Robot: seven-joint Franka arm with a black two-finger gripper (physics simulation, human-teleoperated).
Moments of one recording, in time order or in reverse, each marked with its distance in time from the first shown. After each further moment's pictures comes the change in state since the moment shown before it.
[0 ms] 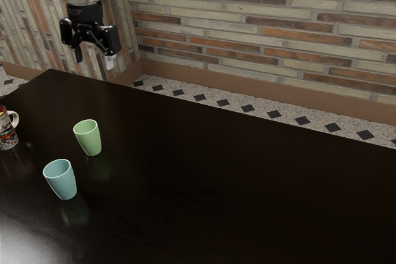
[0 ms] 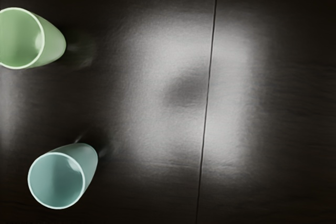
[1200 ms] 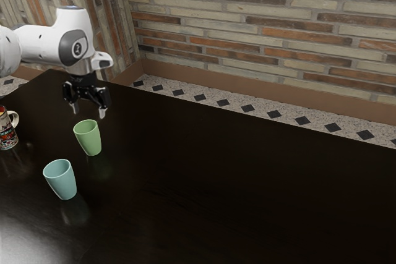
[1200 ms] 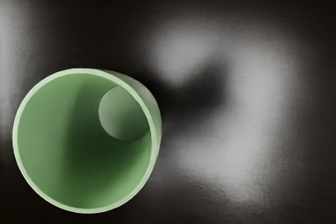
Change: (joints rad) arm 0.259 0.329 0.010 -0.173 0.001 0.507 0.104
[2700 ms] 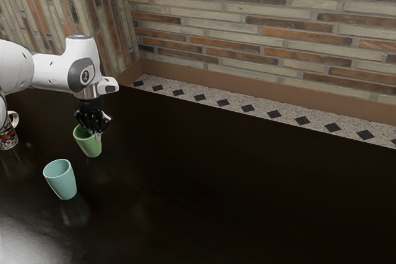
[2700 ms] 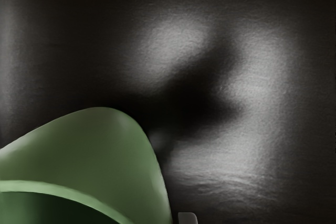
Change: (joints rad) arm 0.039 0.091 -0.035 -0.079 -0.002 0.147 0.056
